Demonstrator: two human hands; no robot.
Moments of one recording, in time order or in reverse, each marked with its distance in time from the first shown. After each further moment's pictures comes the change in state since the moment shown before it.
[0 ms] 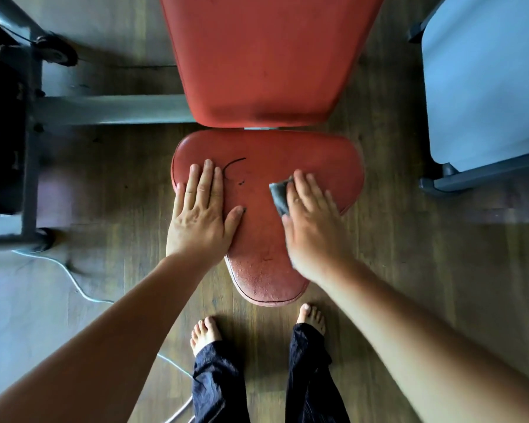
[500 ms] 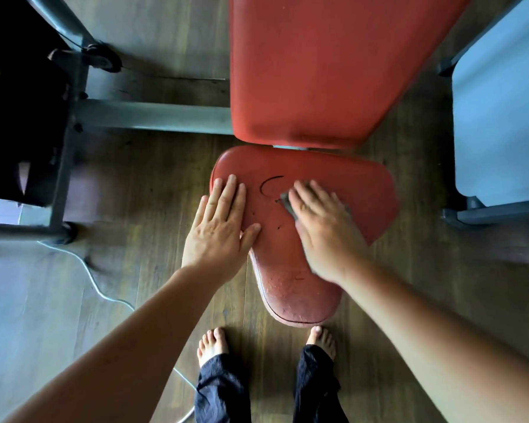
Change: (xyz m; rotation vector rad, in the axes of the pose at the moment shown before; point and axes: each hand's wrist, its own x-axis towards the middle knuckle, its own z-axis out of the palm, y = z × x) left_hand -0.004 -0.029 -0.009 -0.041 0.001 -0.004; right_hand 0.046 -0.017 0.000 -0.041 -0.034 -0.229
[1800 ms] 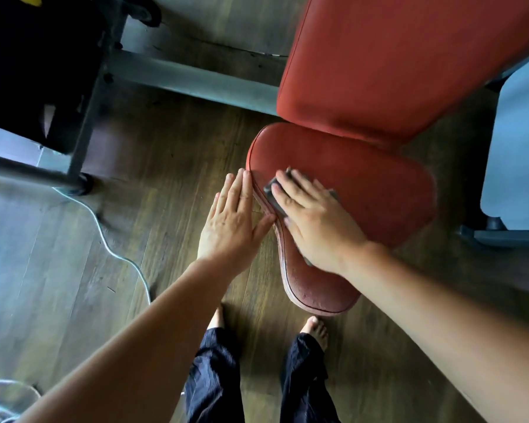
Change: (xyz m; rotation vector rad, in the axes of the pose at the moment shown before) left_hand -0.034 -0.010 0.013 -0.252 -0.008 -0.213; right_hand 0.015 -0.048 0.003 -0.020 -0.097 -0.350
